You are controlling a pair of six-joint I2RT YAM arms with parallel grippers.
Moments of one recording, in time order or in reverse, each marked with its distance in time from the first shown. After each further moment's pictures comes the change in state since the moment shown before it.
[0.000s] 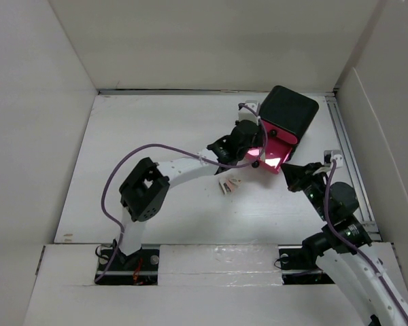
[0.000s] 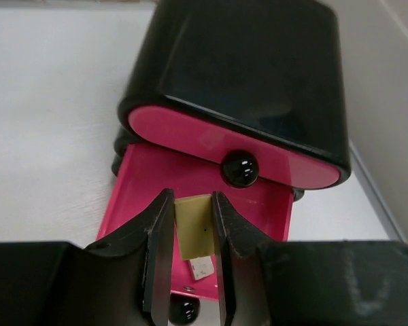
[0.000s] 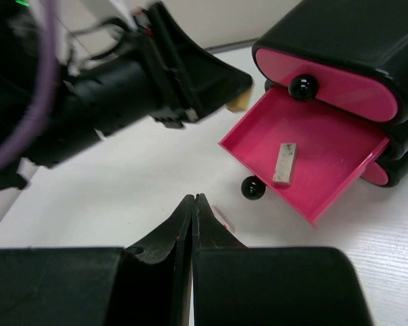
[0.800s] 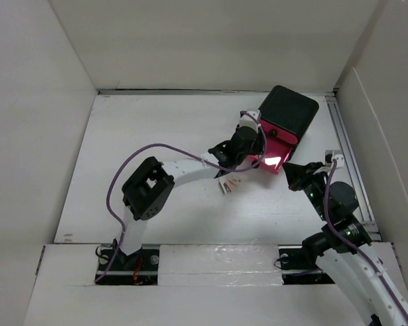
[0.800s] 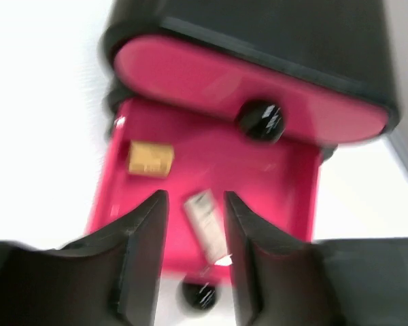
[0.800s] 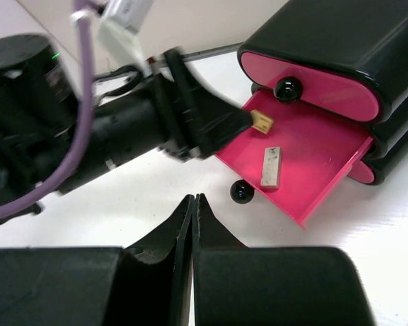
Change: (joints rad) left arm 0.001 0.088 -0.001 0.014 0.077 0.028; right arm 0.007 -0.013 0.000 0.000 0.056 -0.001
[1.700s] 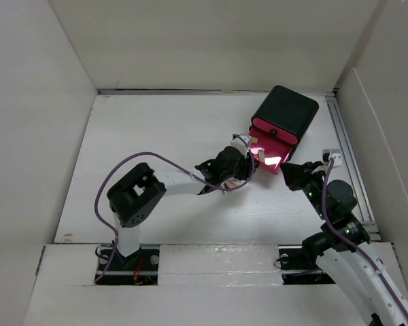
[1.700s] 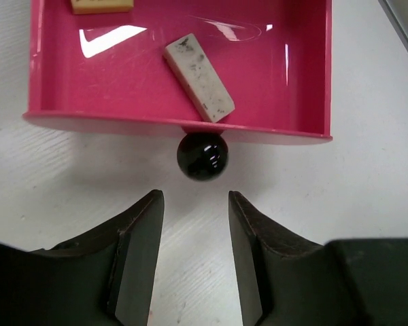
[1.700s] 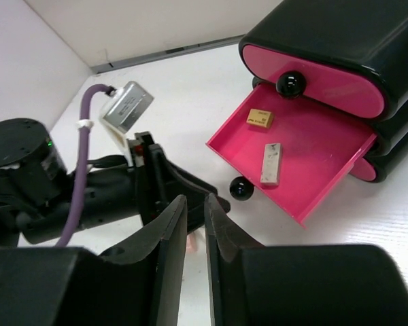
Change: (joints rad) left arm -0.008 -0.179 -0.427 0.126 0.229 0.004; right arm 0.000 0.024 0.003 -0.001 -0.015 -0.008
